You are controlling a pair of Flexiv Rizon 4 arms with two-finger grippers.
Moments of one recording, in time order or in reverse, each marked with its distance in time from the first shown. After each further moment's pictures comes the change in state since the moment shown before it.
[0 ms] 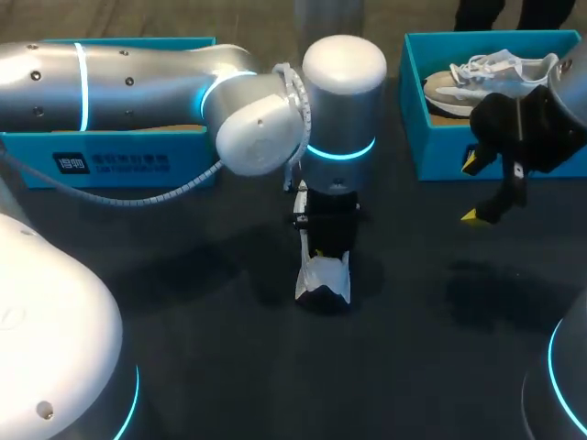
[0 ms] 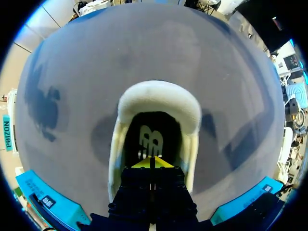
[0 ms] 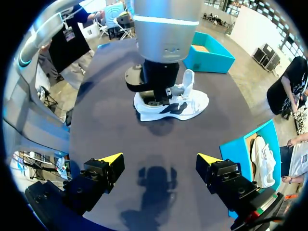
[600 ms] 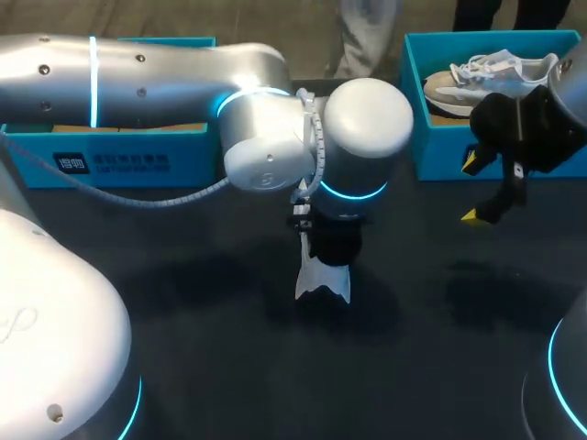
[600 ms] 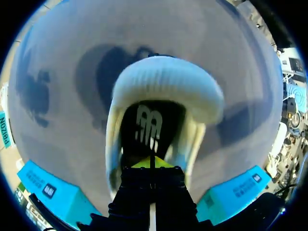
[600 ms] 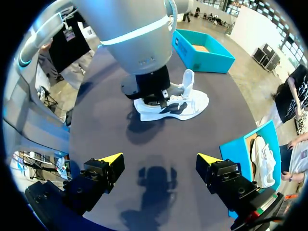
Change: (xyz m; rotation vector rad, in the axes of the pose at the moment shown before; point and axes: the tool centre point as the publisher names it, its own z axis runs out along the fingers) left arm 0.003 0.021 -0.015 -0.276 0.060 -0.023; right arm 0.000 0.000 0.000 0.000 0.000 0.000
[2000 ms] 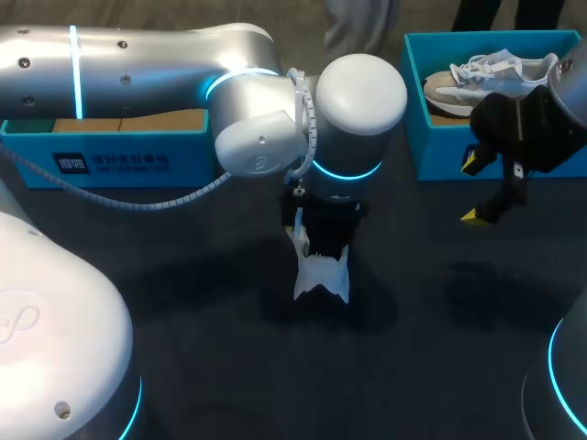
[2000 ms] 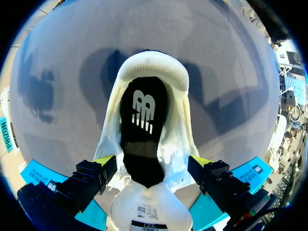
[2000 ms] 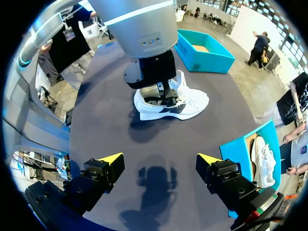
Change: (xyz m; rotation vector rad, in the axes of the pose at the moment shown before) left arm 0.006 0.017 -0.014 0.020 -0.016 0.050; right arm 0.000 0.000 0.000 0.000 0.000 0.000
